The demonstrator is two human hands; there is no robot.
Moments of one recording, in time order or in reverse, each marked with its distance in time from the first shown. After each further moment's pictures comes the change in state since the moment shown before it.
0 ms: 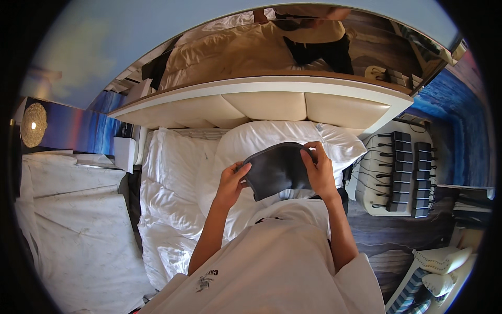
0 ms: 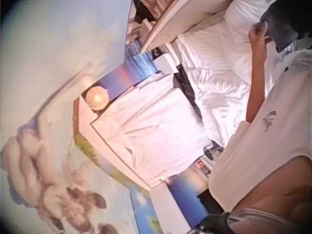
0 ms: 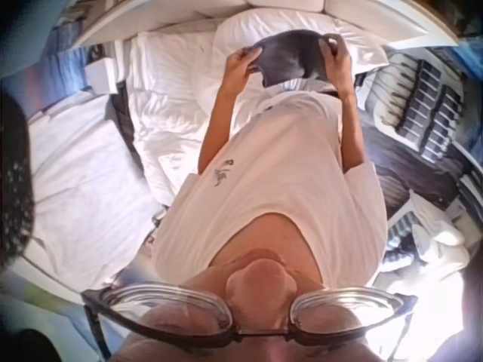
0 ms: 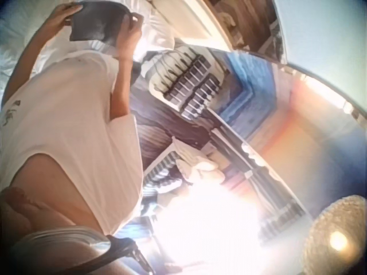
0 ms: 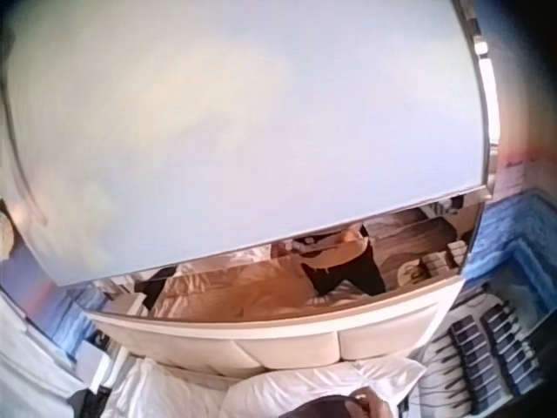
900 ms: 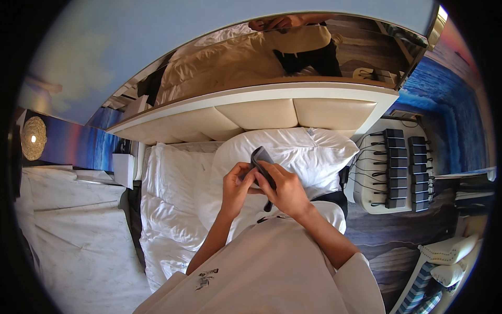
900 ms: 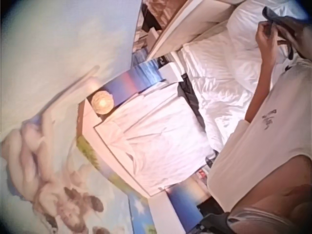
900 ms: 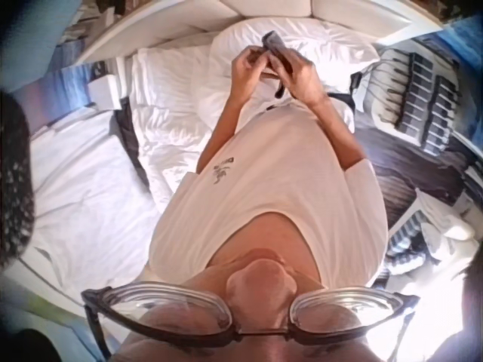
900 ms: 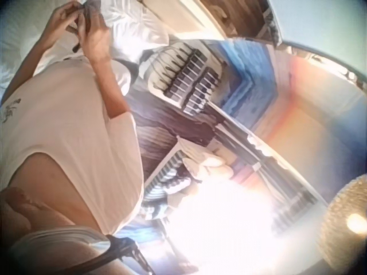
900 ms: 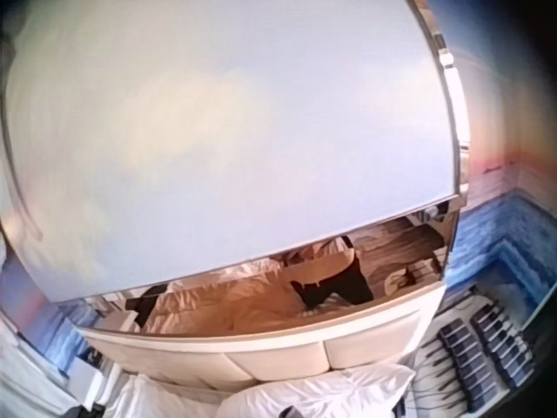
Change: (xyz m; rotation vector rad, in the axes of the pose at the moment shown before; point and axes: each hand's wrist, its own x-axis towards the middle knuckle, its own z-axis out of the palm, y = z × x) left_hand -0.026 0.017 0.060 0.141 -0.160 0.337; right_hand -0.033 -0.045 0.037 -0.138 -0.061 -0.456
